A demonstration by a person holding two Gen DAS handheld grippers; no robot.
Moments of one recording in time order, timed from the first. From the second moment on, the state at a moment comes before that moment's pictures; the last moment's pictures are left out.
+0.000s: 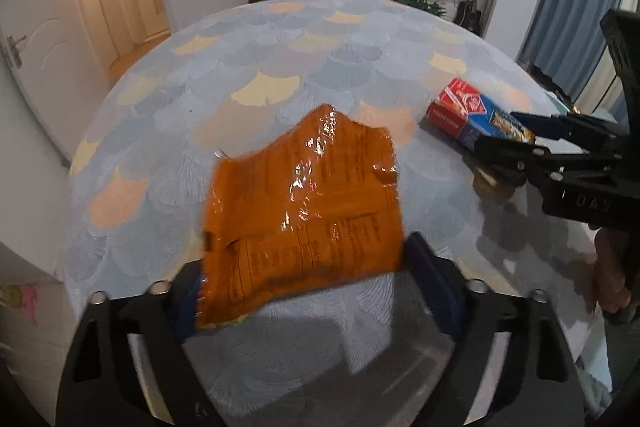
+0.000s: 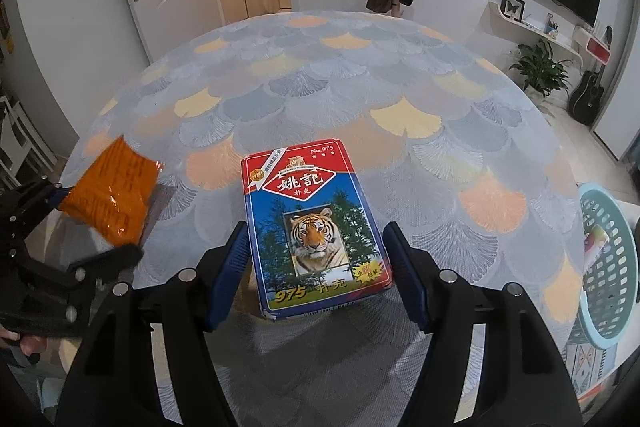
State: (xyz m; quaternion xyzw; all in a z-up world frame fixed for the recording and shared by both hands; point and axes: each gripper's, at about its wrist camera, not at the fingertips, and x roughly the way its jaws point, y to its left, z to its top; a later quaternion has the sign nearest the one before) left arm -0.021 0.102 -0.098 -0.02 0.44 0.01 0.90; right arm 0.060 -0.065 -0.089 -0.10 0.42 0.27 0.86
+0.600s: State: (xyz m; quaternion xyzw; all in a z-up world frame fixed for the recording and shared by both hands) left arm -0.009 0.191 -0.074 -0.18 0.39 0.09 0.90; right arm 0.061 -0.067 -0.086 -0.08 0.41 0.27 0.87
